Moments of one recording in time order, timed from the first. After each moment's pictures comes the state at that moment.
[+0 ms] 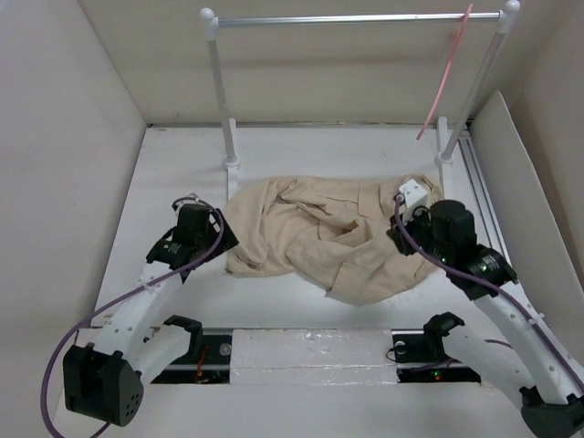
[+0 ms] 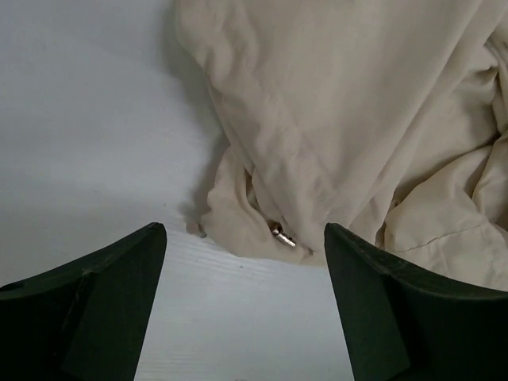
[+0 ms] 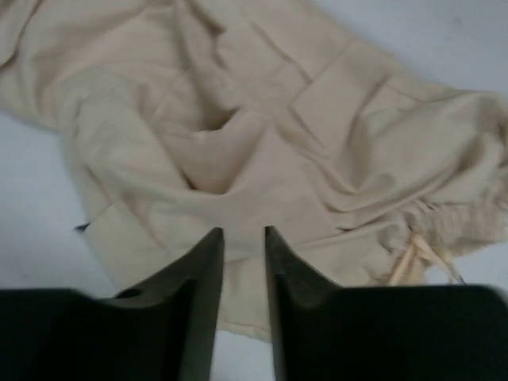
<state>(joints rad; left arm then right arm) -0.27 0.92 0.69 -0.61 -0.12 -0.70 0.42 0.76 0.88 -0.62 -0.05 -0.15</state>
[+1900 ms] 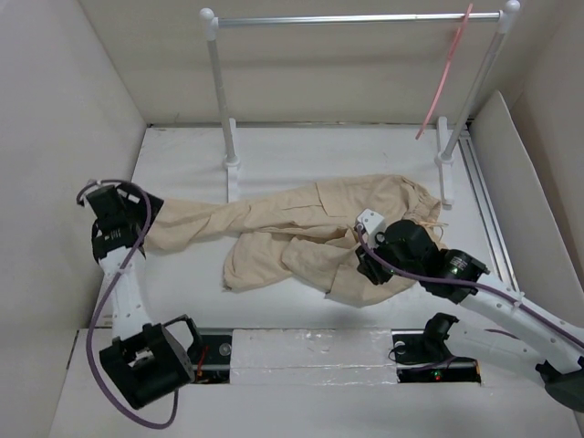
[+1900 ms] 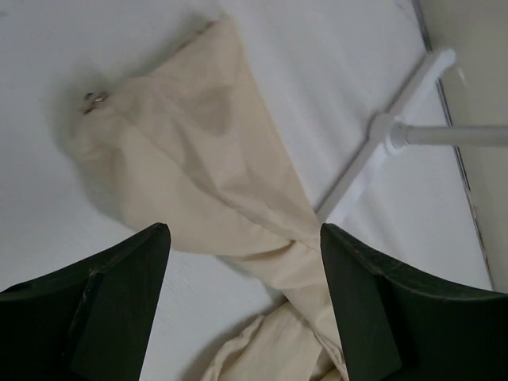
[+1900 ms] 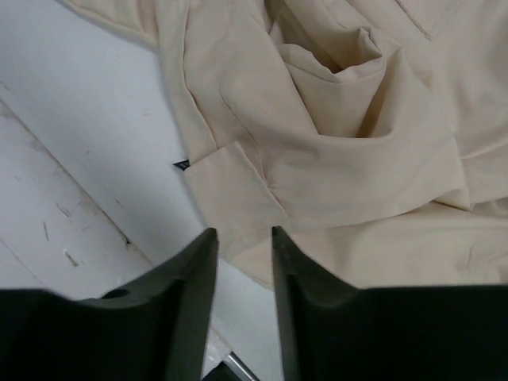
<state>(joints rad) 0.42 1.06 0.86 -0.46 0.11 -0.69 0.84 0.83 0.80 -0.68 0.01 0.05</state>
